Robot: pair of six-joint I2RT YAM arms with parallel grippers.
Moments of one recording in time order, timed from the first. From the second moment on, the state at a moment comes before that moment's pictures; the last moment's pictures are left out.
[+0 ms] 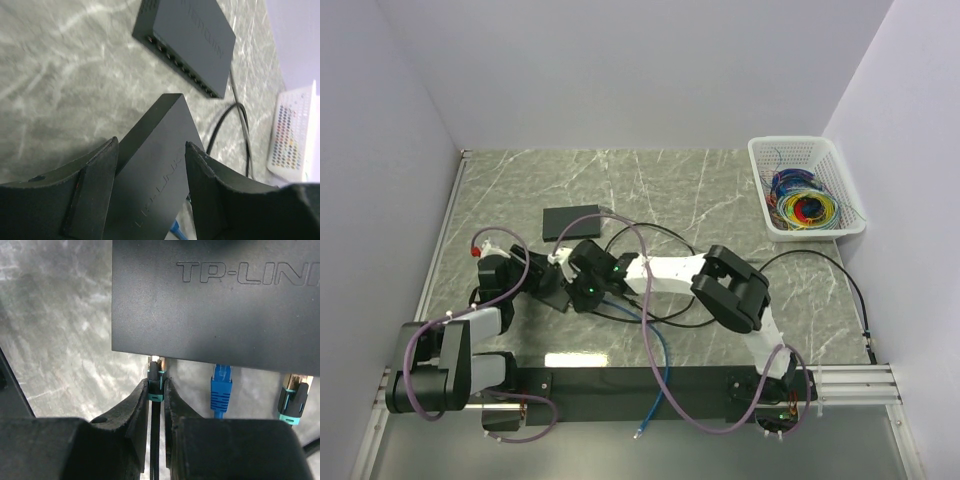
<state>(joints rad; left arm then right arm) 0.03 1.22 0.17 0.56 0.26 -0.93 1.07 2.08 1.39 -0.16 -0.25 0.11</state>
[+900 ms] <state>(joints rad) -0.02 1.07 0.38 0.06 0.19 -0.92 1.05 1.89 1.24 0.08 -0.25 0.09</state>
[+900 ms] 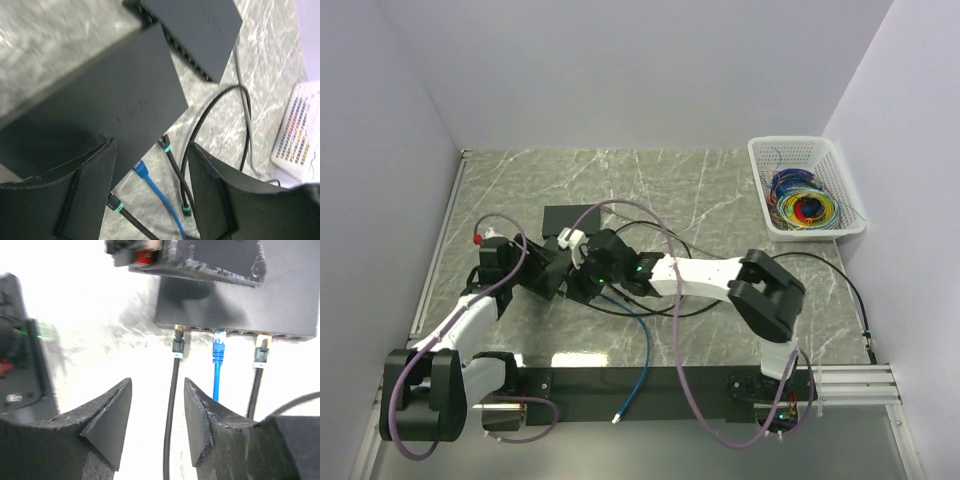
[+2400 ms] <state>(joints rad) 0.11 0.97 0.37 -0.12 0.11 -0.92 1.01 2.24 1.57 -0.03 -0.37 0.36</state>
